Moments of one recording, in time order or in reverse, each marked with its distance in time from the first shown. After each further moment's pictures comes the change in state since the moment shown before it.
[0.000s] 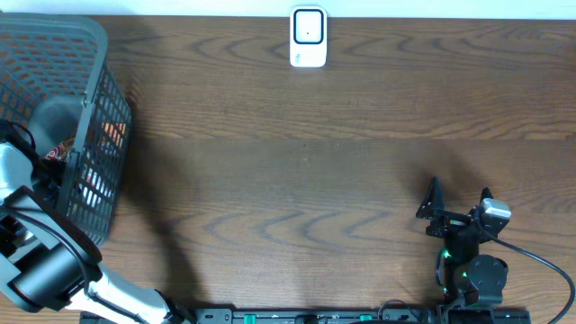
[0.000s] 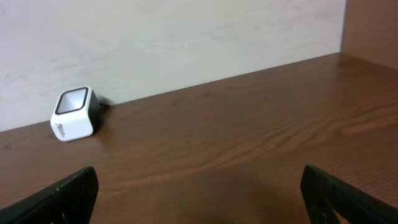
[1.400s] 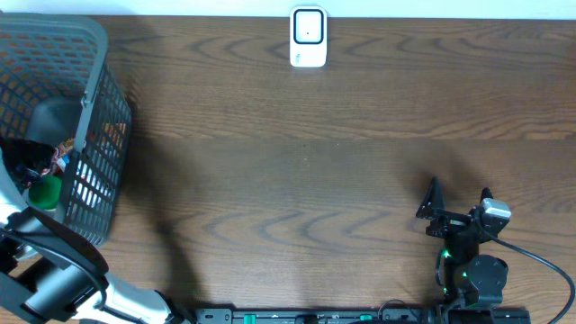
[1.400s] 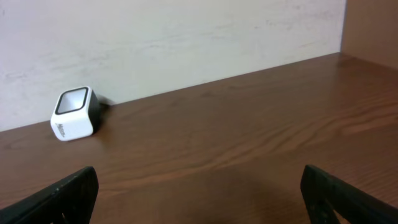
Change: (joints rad) left arm 0.000 -0.076 0.262 -0.293 0.004 -0.026; right arm 0.000 0.000 0.000 0.000 0.000 0.000
